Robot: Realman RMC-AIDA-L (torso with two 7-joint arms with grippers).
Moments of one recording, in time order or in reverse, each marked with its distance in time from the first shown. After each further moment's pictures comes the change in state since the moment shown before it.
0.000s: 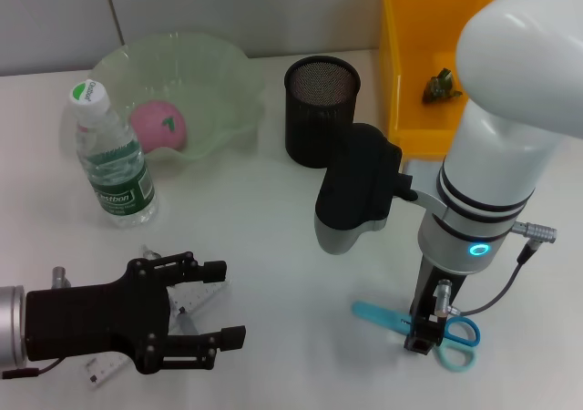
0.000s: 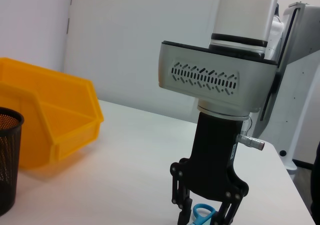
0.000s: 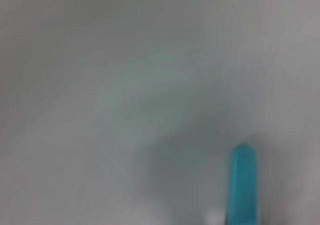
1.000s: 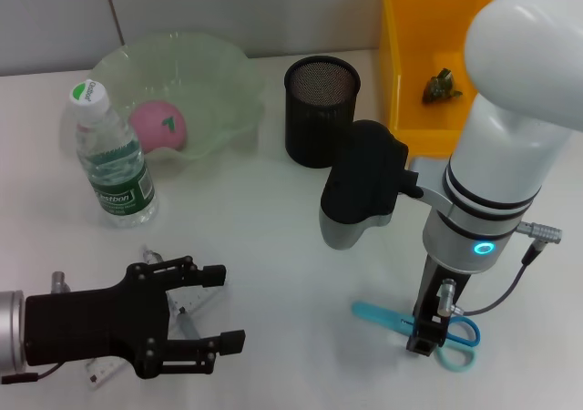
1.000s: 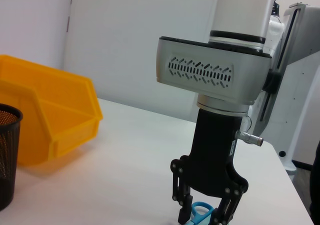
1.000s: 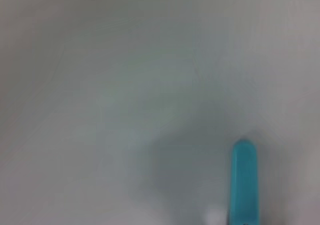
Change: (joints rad) left arm 0.009 -0.002 0.002 0.000 0.000 0.001 0.000; right arm -0.006 0.000 0.026 0.001 0.003 -0.013 0.000
